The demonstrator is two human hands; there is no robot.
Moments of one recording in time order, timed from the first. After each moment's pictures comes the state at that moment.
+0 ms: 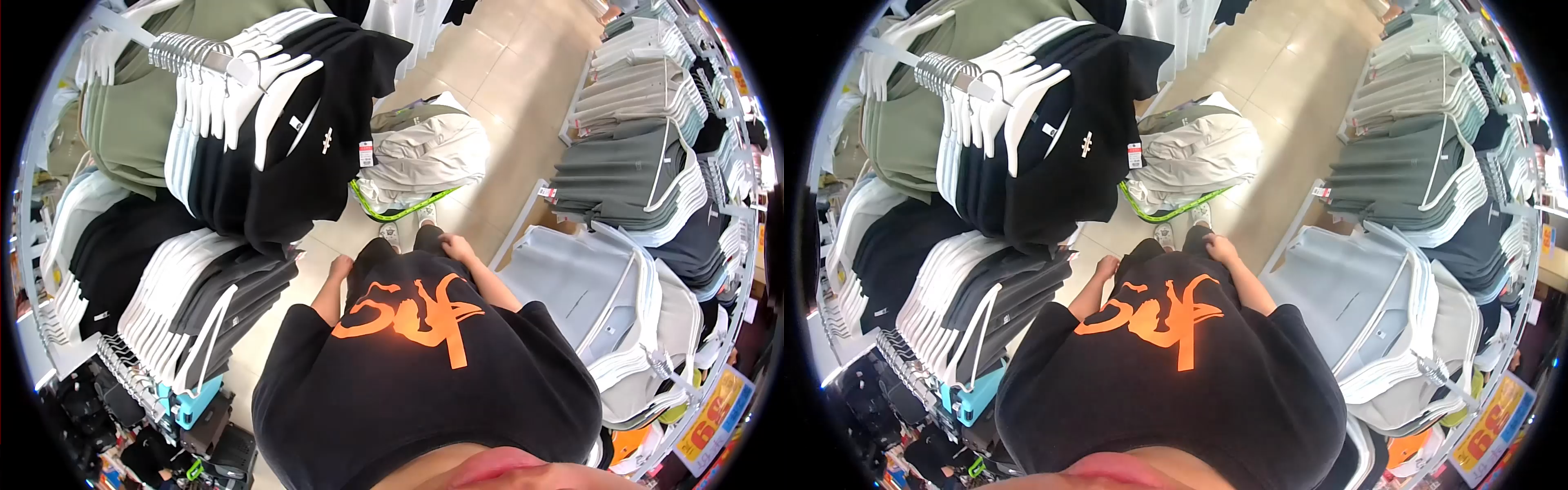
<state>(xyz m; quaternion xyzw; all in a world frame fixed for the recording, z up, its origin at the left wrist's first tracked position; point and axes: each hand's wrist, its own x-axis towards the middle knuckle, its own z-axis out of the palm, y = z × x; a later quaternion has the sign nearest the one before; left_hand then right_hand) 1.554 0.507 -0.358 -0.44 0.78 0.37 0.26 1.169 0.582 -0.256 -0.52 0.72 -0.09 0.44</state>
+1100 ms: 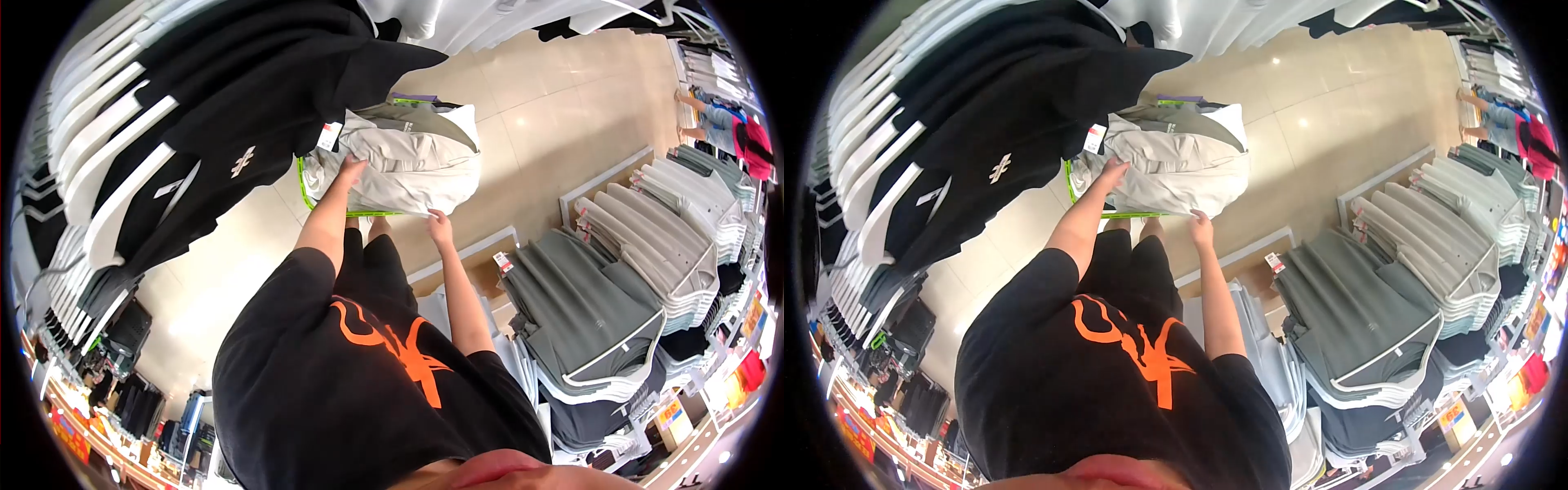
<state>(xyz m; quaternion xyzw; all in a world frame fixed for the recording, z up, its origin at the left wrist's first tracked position) 1.268 0.294 -0.450 -0.74 0.16 0.64 -0.13 0.981 0.408 -0.383 -0.33 0.74 -0.12 0.58</state>
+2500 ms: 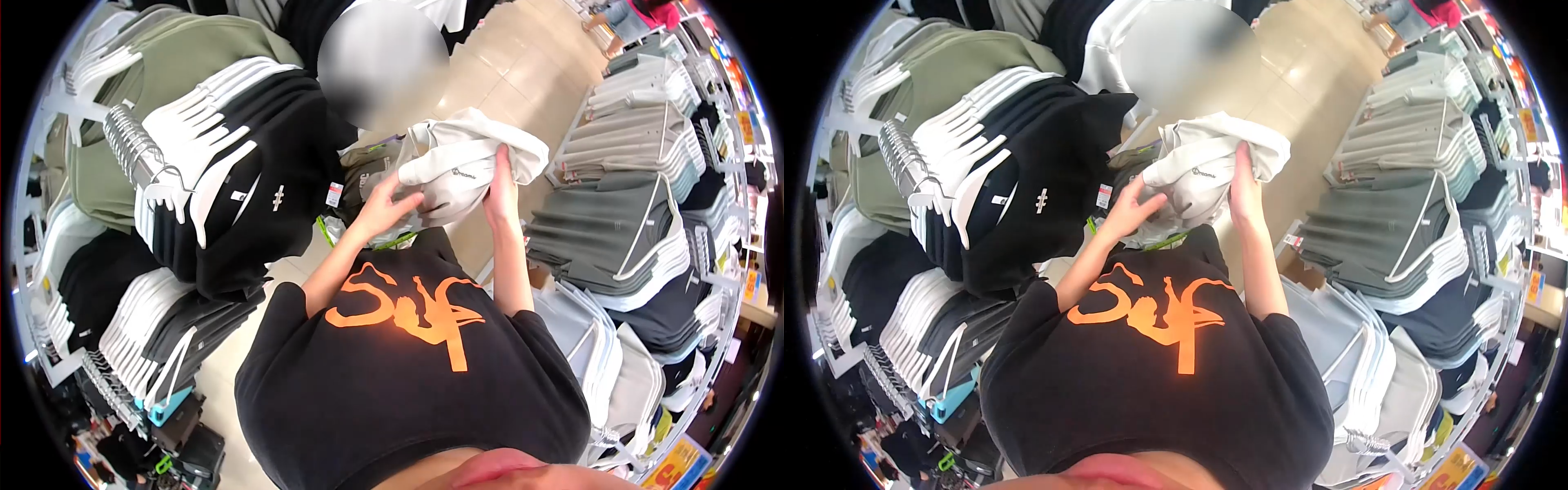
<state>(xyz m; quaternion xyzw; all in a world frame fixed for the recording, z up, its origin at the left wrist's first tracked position) 1.229 0.305 -0.009 -0.29 0.64 0.60 -0.38 1.038 0.336 0.046 -0.21 0.55 -0.66 0.48</state>
